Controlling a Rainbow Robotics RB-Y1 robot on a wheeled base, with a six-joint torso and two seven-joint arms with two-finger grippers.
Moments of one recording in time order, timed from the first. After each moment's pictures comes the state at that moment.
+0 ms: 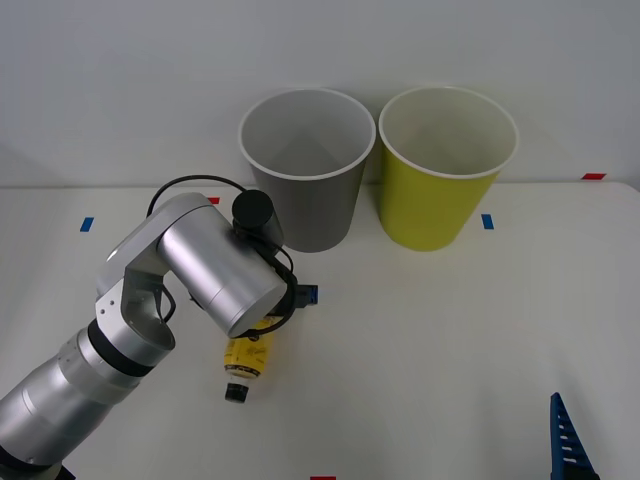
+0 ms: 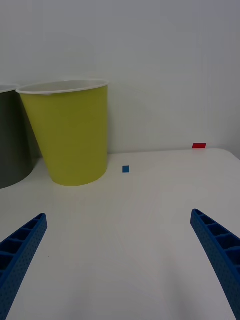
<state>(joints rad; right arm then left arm) 1.07 -0.42 0.19 -2.16 -0.34 -0.59 1.61 -0.55 0.37 -0.58 -1.87 0.30 1.67 -0.79</state>
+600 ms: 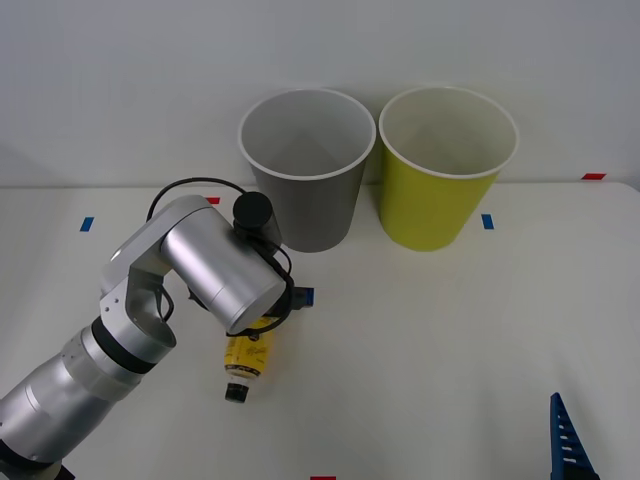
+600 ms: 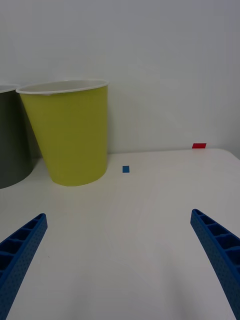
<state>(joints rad) 1.07 -0.42 0.19 -2.16 -0.34 -0.59 1.61 -0.55 0.36 -0.58 -1.82 0.30 1.64 -0.83</state>
